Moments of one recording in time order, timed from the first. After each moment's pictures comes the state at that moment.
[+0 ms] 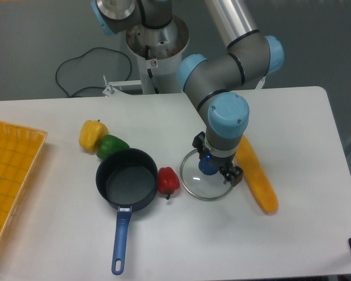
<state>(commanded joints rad) 2.54 -1.98 -1.57 -1.21 1.58 1.34</state>
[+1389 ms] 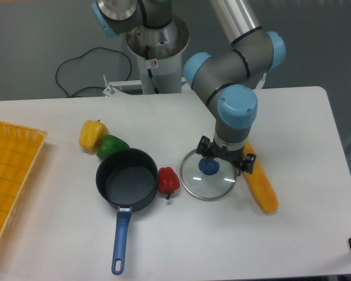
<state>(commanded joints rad) 2.63 -1.98 -1.64 -1.06 1.54 0.88</state>
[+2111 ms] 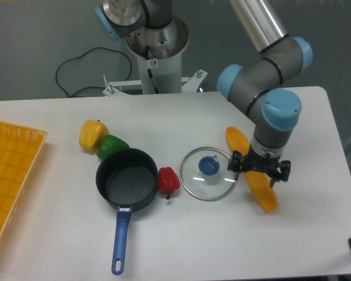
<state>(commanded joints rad) 2.73 -2.11 -1.56 -0.93 1.45 0.85</state>
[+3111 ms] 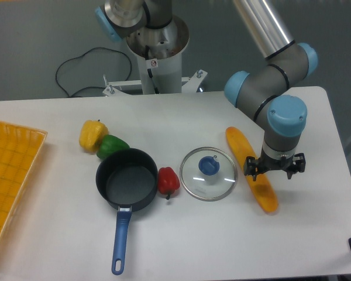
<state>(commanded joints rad) 2.70 -2.10 -1.57 -0.93 1.64 0.59</state>
